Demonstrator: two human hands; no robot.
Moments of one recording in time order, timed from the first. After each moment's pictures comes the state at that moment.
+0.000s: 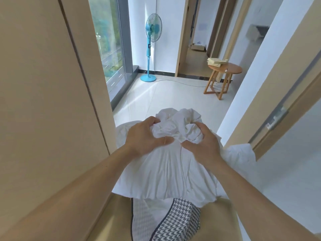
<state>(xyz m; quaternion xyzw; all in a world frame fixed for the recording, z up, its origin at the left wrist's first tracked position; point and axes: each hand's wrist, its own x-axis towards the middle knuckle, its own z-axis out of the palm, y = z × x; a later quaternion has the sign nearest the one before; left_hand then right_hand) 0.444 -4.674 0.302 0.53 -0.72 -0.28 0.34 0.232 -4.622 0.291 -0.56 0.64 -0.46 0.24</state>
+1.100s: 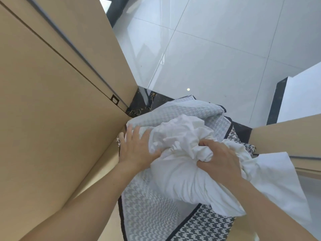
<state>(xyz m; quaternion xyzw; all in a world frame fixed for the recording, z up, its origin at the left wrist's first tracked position) 0.447 -4.782 -0.150 0.74 -0.63 -0.20 -0.12 0.184 -4.784 -0.121 -0.67 0.68 -0.04 0.31</state>
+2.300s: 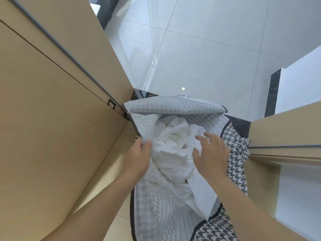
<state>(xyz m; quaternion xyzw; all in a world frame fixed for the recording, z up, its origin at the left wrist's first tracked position) 0.449 -4.769 -0.124 0.75 -0.38 -0.48 0.23 0.229 -4.770 -0.171 -0.66 0.73 -0.09 0.15</state>
